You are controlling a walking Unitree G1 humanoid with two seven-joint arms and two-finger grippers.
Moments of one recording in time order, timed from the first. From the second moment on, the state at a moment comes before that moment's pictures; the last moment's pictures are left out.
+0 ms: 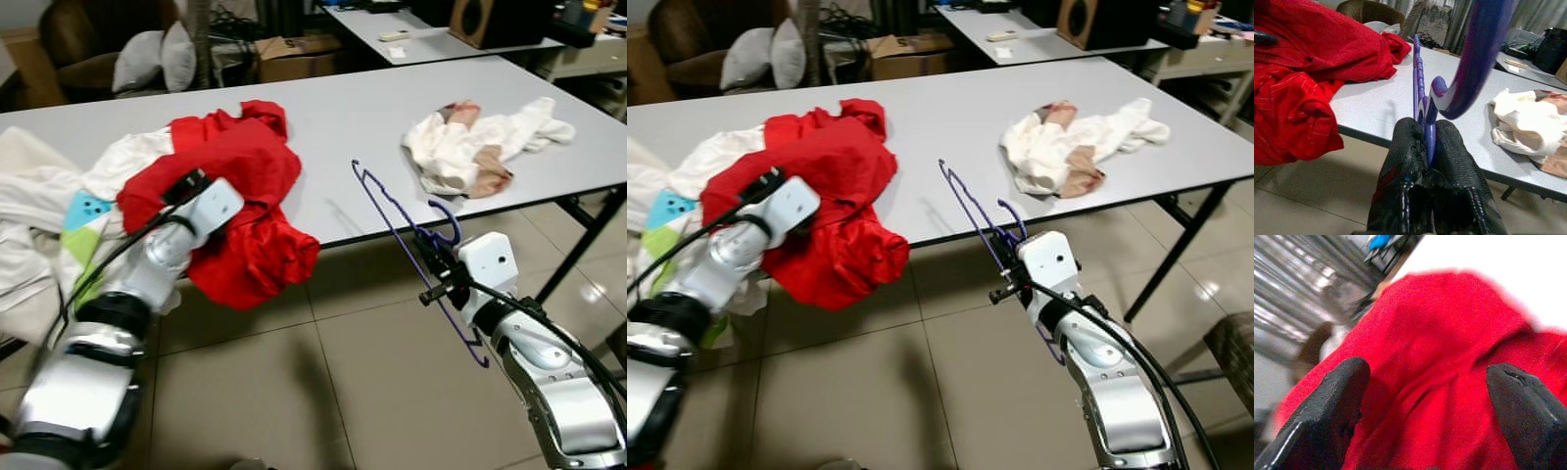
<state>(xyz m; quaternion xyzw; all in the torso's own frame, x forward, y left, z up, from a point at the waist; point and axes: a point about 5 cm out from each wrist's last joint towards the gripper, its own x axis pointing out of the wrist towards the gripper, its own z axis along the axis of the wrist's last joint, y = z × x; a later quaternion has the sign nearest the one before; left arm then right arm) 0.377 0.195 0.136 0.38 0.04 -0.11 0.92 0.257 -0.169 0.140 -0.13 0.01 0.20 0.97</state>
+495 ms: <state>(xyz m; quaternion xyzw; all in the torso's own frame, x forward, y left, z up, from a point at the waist) 0.363 0.175 0.137 0.08 -0.01 -0.11 0.99 0.250 -0.170 0.144 -0.06 -0.01 0.14 0.99</state>
